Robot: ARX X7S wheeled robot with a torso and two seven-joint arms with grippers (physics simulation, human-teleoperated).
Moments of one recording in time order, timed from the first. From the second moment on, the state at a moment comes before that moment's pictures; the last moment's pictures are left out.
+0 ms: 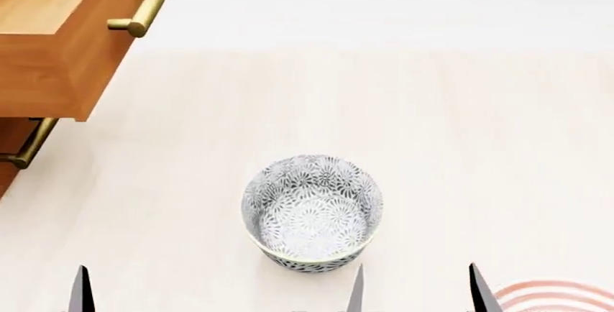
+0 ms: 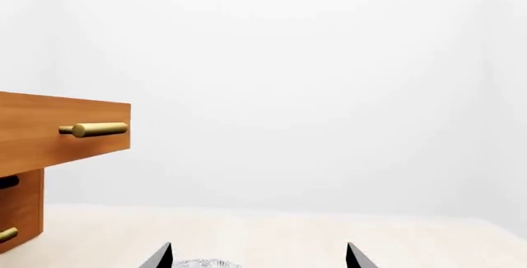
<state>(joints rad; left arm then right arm) 0.27 -0.14 0.16 0.76 0.04 -0.08 -0.18 -0.19 0.15 -0.13 -0.61 0.05 0.07 0.16</state>
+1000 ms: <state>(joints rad) 0.27 -0.19 0.19 0.76 0.03 -0.10 -0.24 -0.20 0.19 -0.16 -0.61 0.08 0.04 0.20</state>
